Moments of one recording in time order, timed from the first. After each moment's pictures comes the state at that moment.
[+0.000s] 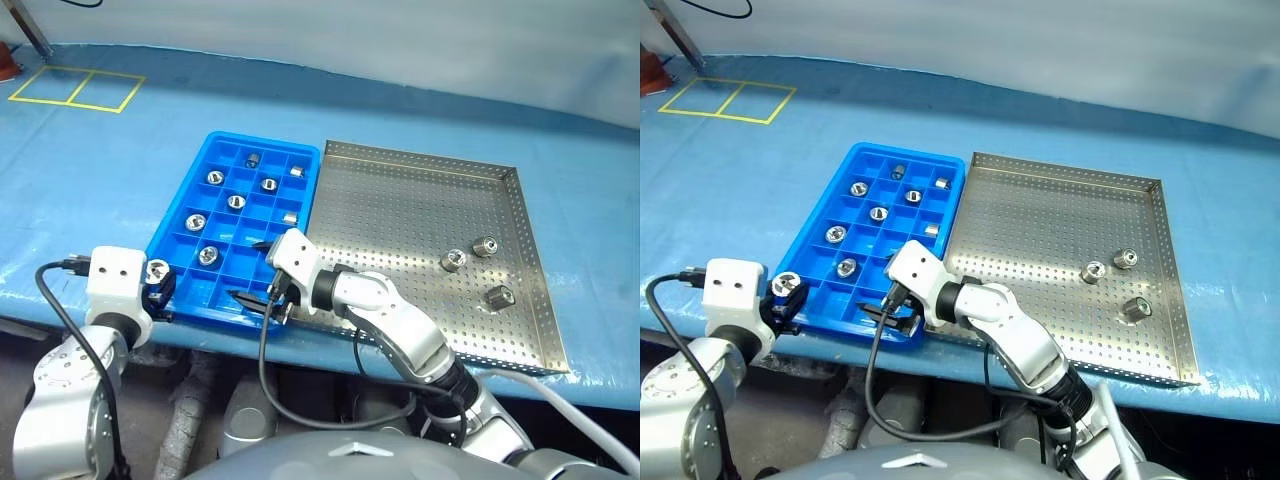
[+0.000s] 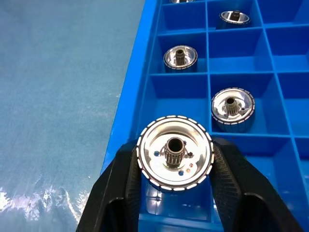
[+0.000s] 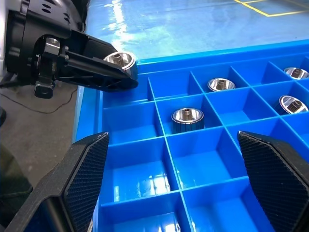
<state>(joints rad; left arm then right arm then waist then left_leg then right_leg) 0.22 0.30 0.35 -0.96 -0.09 1.23 -0.29 -0.29 -0.13 0.55 -0.34 0.15 0.60 0.54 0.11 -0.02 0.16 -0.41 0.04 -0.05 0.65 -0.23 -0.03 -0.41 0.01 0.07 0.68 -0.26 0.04</state>
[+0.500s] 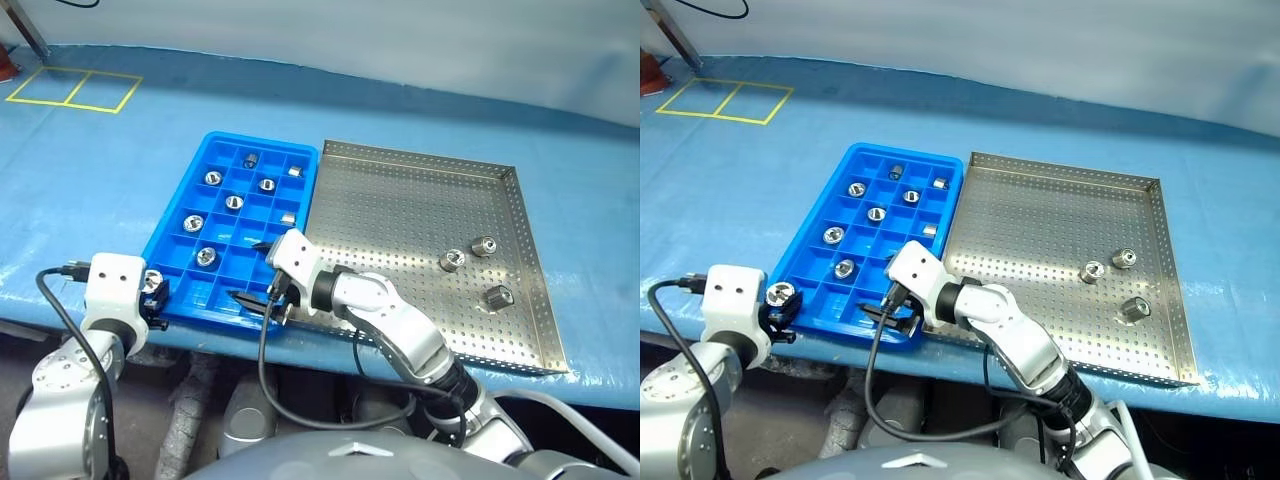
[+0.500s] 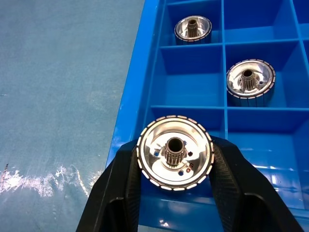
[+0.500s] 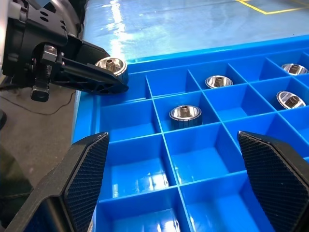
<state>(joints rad) 0.22 0.36 0.33 -0.95 -0.09 1.28 -0.26 -0.27 -0.12 0.55 -0.34 0.15 0.60 0.53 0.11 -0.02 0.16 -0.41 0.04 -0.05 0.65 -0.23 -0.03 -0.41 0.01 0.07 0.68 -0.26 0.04</state>
